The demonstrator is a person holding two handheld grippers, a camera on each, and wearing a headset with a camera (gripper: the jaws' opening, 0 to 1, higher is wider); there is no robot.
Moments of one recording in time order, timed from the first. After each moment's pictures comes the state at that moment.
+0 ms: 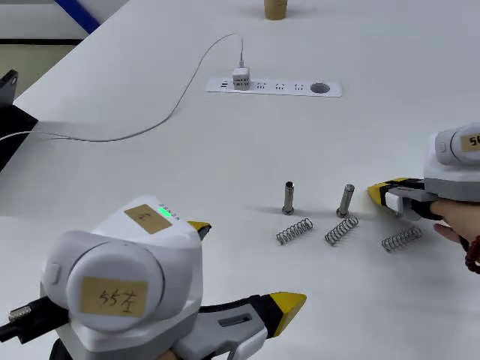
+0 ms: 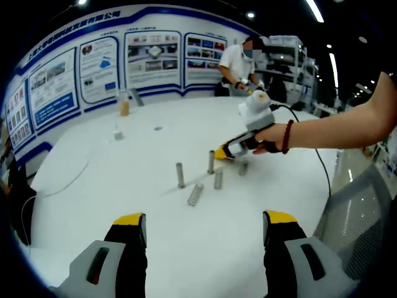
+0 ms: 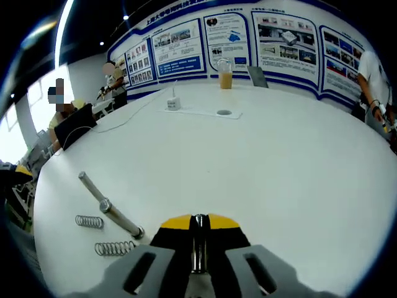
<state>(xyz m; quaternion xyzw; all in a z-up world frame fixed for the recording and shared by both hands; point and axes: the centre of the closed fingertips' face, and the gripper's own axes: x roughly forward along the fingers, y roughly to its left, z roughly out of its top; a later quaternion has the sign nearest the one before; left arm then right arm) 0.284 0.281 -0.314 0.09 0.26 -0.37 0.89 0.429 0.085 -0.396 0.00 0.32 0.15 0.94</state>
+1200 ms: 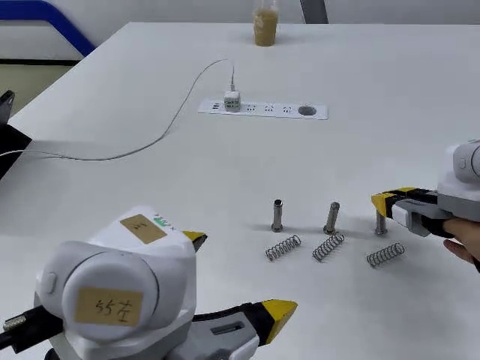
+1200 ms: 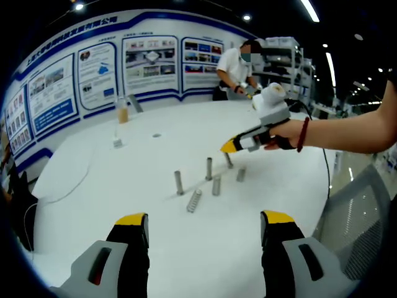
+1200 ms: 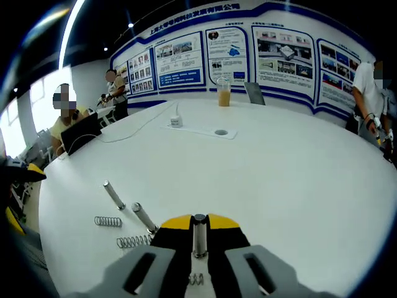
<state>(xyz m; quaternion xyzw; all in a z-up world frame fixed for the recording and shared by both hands) 0.283 0.277 -0.302 0.10 0.24 -0.38 0.89 0.400 0.080 -0.350 -0.02 0.27 0.14 0.95</state>
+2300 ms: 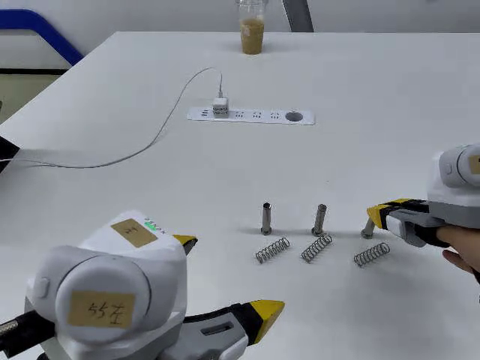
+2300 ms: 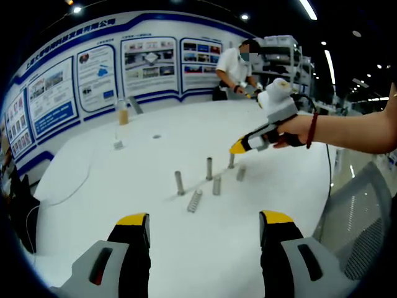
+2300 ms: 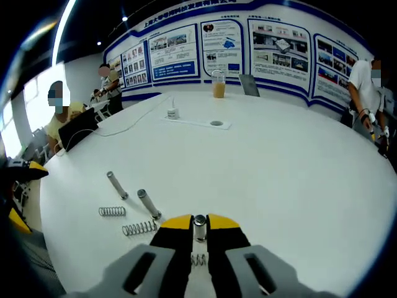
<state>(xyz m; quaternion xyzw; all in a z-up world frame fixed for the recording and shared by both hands) 0.282 0.278 -0.302 0.11 0.24 -0.38 0.89 0.381 0.074 -0.350 -0.02 0.31 0.12 0.94</state>
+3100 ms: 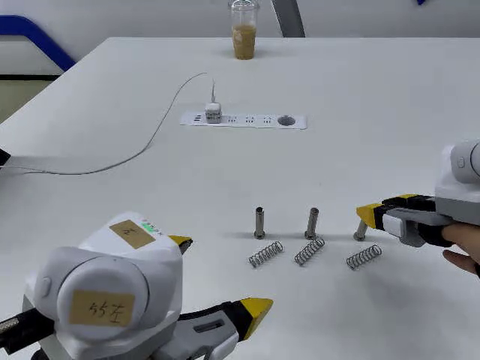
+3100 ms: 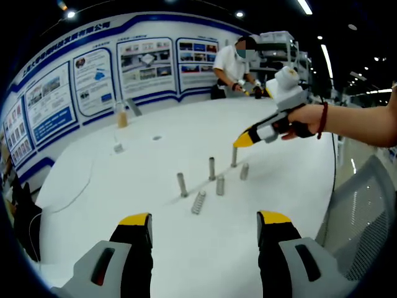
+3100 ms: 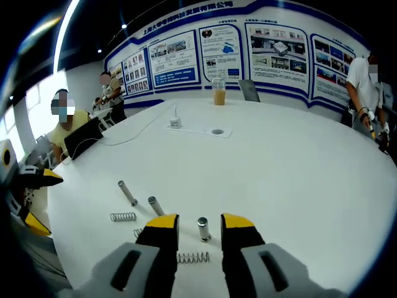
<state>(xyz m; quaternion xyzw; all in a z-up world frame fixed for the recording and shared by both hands) 0.293 0.277 -0.304 0.13 0.23 -0.38 0.89 0.369 0.072 -0.326 0.01 0.29 0.13 0.95</state>
